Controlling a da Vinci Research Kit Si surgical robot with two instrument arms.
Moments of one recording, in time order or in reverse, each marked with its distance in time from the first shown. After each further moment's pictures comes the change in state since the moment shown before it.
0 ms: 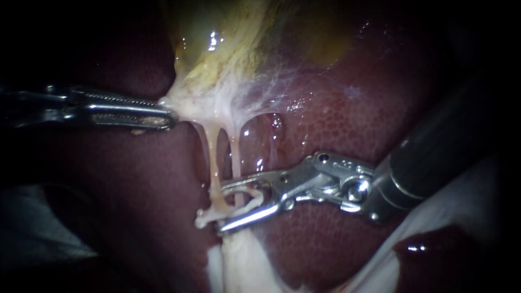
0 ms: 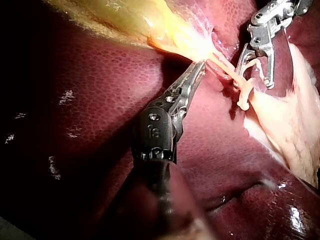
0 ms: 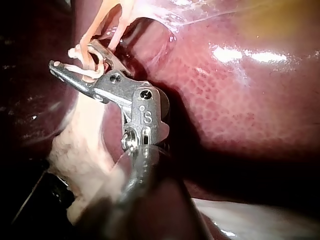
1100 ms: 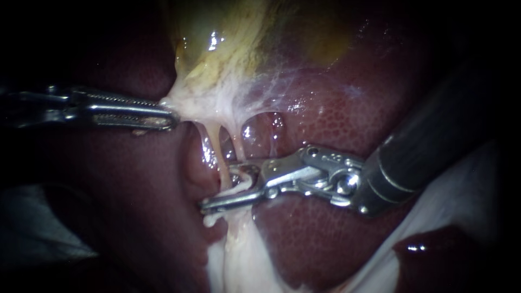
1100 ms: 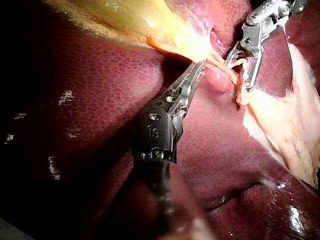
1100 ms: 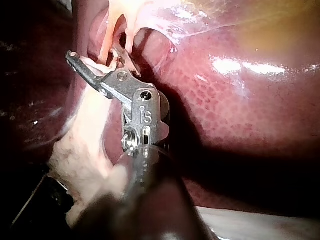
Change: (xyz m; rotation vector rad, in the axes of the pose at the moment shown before) right arm 0.001 0.001 0.000 -0.217 -0.058 0.023; left arm 0.000 0.000 0.000 -0.001 -0.001 0.000
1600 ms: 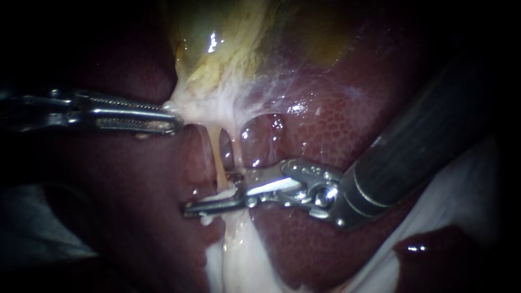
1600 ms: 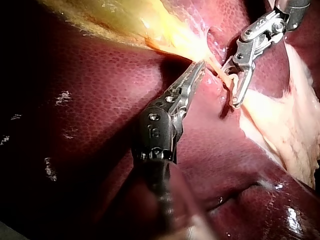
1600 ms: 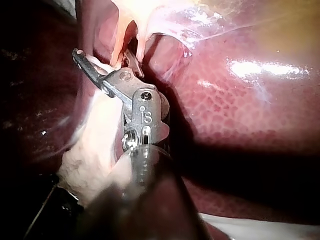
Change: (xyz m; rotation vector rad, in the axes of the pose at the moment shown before) right arm -0.001 0.000 0.004 -0.137 0.023 0.026; left arm 0.000 0.001 0.000 0.003 0.001 0.001
